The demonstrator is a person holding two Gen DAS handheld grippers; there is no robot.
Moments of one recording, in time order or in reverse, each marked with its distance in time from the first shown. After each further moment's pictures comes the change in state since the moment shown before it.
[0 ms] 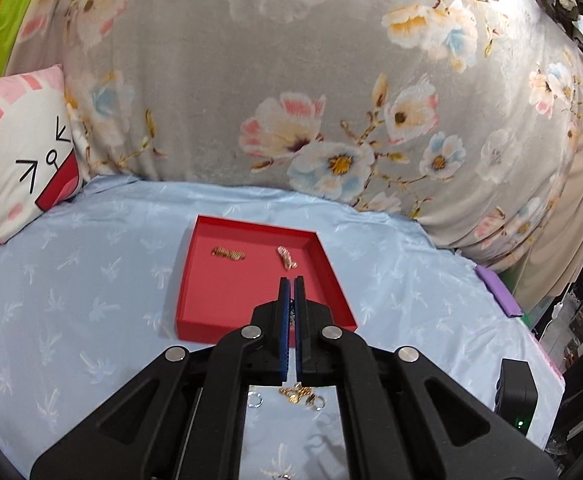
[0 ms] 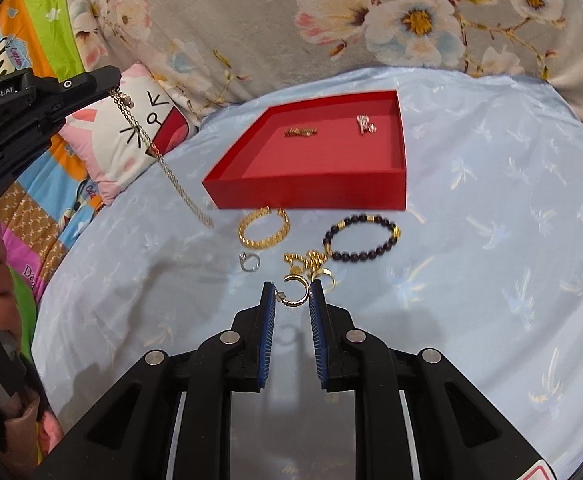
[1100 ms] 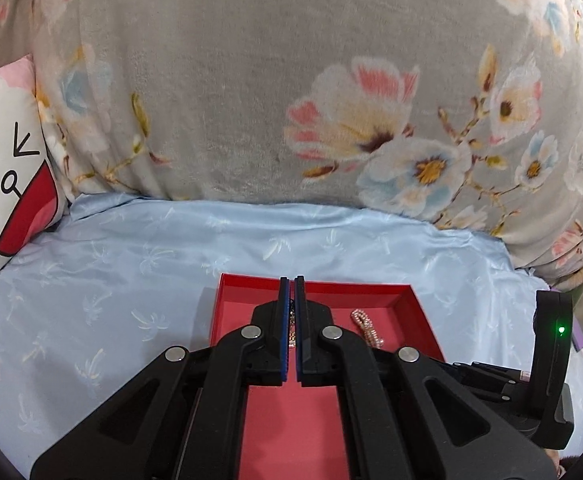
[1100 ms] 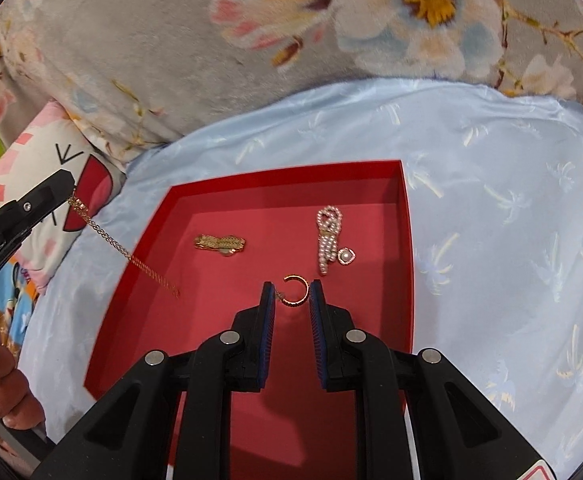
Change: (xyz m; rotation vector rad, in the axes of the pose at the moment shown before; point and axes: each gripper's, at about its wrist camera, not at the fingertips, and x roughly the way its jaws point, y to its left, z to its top) left arm 0.204 0.074 0.068 0.015 0.065 0.135; right arm 0.176 -0.067 0.186 0.083 0.074 -0.079
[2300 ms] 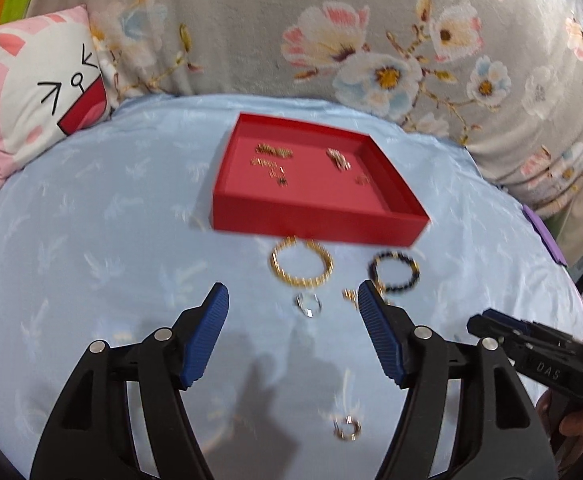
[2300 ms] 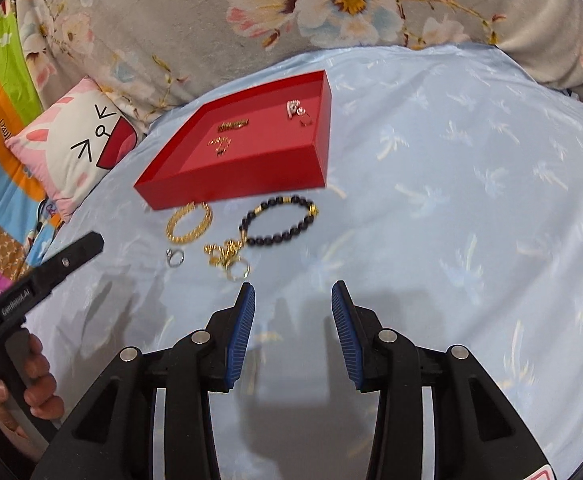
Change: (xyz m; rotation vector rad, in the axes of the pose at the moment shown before) left arm -0.157 -0.018 -0.191 0.000 0.147 -0.001; right arm -0.152 -0.015 -0.218 0.040 -0.043 -0.038
